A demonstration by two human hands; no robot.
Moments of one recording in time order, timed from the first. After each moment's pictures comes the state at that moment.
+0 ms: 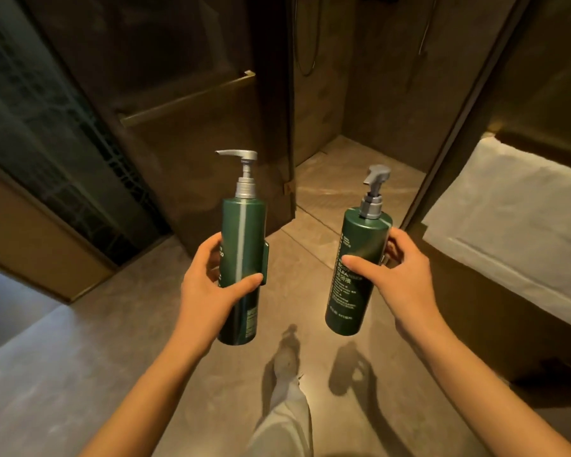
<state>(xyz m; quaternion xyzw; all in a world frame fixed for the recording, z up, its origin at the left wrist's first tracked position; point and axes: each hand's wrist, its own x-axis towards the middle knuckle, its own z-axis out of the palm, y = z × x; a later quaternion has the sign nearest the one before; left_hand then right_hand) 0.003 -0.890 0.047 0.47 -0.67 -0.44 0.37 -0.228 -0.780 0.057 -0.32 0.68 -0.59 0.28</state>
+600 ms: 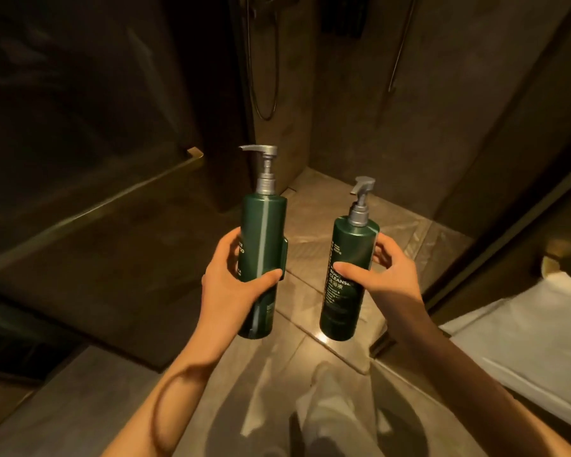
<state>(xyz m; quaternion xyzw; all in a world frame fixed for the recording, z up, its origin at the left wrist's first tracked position) -0.232 -1.236 0.058 0.39 -0.70 -0.49 0.35 -0.416 -1.108 0.059 -0.26 0.70 -0.61 0.25</state>
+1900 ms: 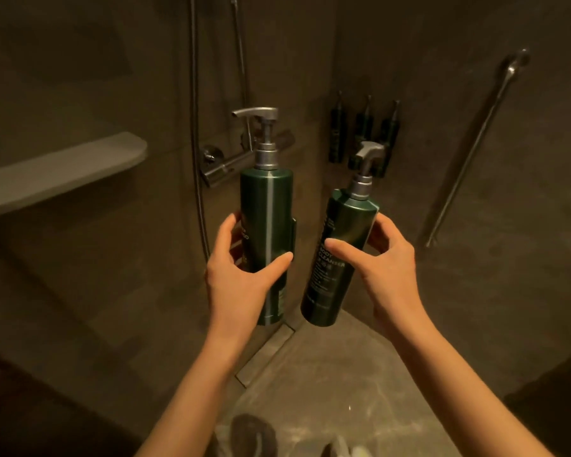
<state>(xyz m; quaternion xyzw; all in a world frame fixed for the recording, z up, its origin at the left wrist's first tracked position) -0.757 -1.777 0.153 0.34 -0.66 -0.43 0.51 -0.921 -1.691 0.165 -0.39 0.62 -0.66 0.16</state>
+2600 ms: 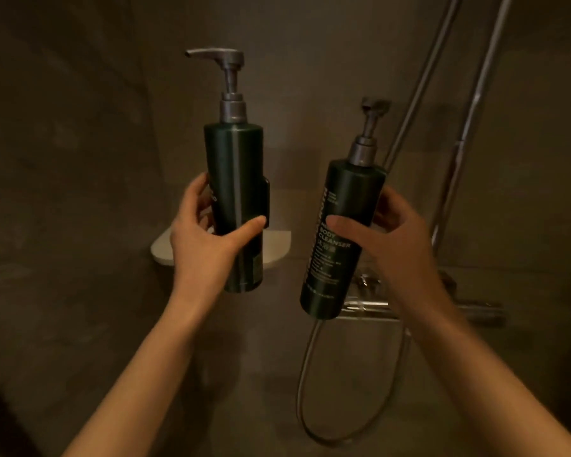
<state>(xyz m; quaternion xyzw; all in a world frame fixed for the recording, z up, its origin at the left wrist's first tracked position) -0.738 -1.920 0.290 0.50 -0.51 -0.04 0.70 -0.938 -1.985 0.306 -0.67 0.28 -0.57 0.38</state>
